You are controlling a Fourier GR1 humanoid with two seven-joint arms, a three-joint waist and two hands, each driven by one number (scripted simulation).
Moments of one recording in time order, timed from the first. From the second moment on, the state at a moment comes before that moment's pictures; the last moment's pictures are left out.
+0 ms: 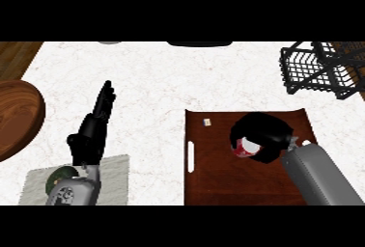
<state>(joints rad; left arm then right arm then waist) -0.15 0.04 -0.08 -1.55 -0.15 0.18 0.05 -0.40 -0.31 0.28 -1.19 1.13 0.30 -0.69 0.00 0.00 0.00</state>
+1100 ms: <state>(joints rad) -0.14 0.03 -0.07 -1.53 -0.16 0.18 0.02 -0.50 -0.27 -0.06 -1.19 1.37 0.31 0.32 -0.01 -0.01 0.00</state>
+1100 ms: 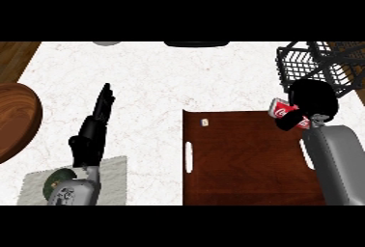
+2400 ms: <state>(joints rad) -0.15 0.03 -0.08 -1.56 -0.16 0.17 0.05 -0.96 -0.41 -0.39 -1.37 1.15 0.60 0.55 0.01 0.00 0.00</state>
